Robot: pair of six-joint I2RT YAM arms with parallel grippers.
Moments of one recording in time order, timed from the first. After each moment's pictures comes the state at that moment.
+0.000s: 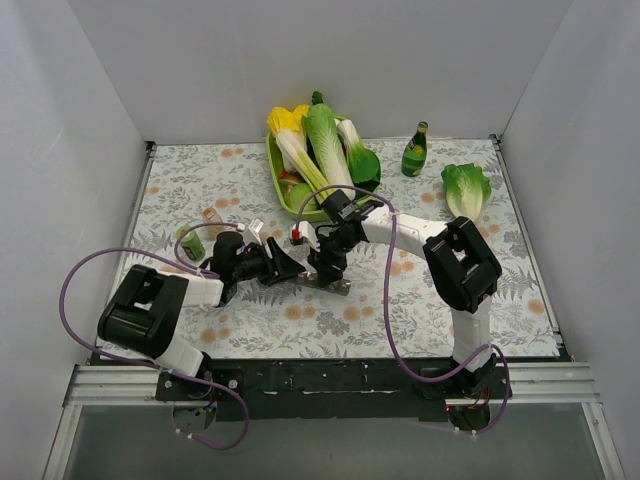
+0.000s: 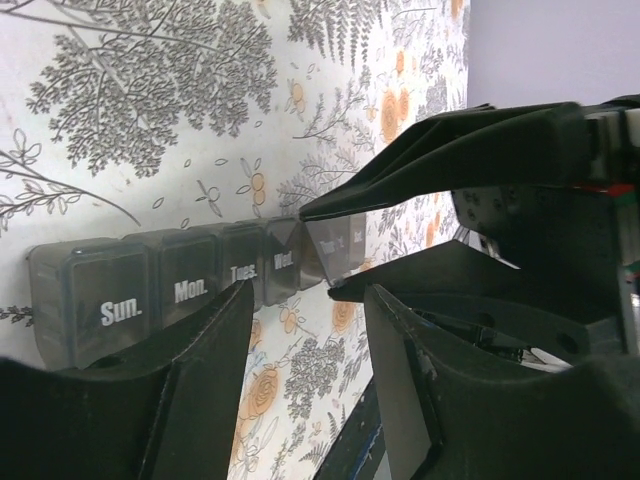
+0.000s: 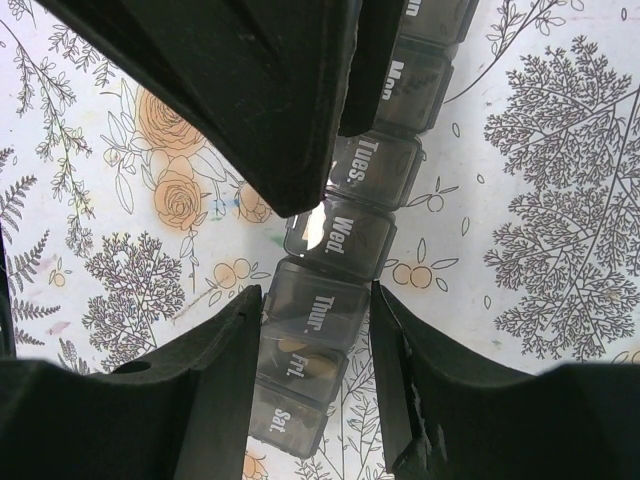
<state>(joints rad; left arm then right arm) -0.33 1.51 0.42 0.61 0.67 -0.89 0.75 1.97 1.39 -0.64 -0.68 -0.70</state>
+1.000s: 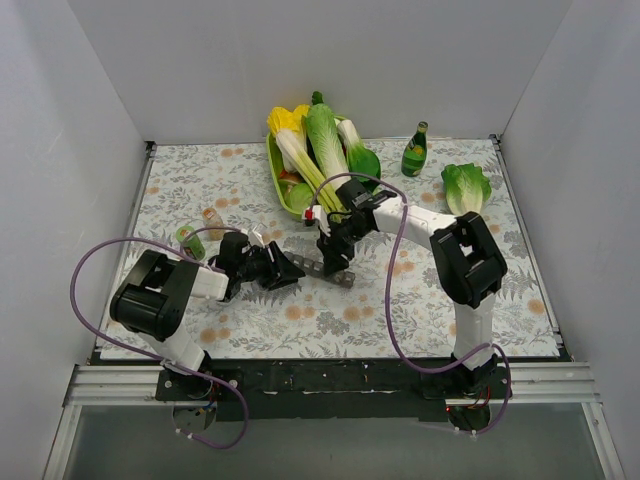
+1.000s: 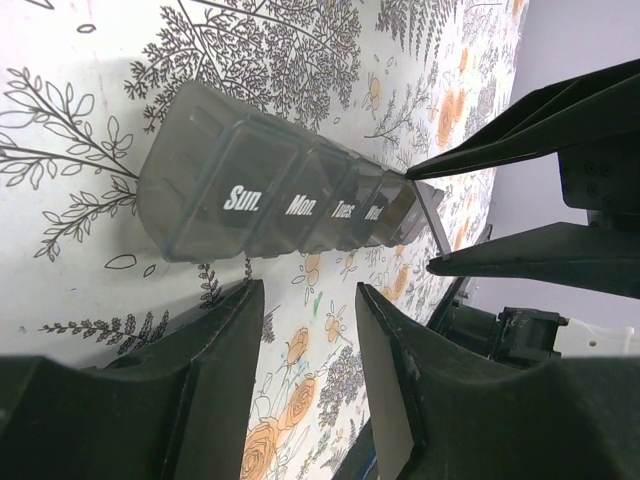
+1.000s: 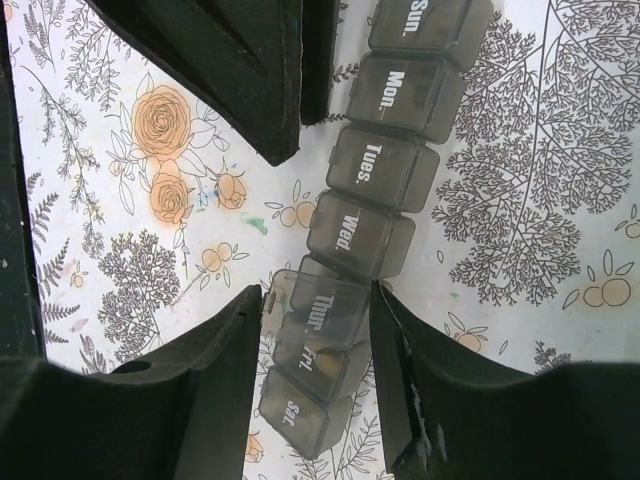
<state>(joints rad) -0.32 1.65 0.45 0.57 0.64 -0.88 0.64 1.97 1.41 -0.64 -0.78 -0.64</state>
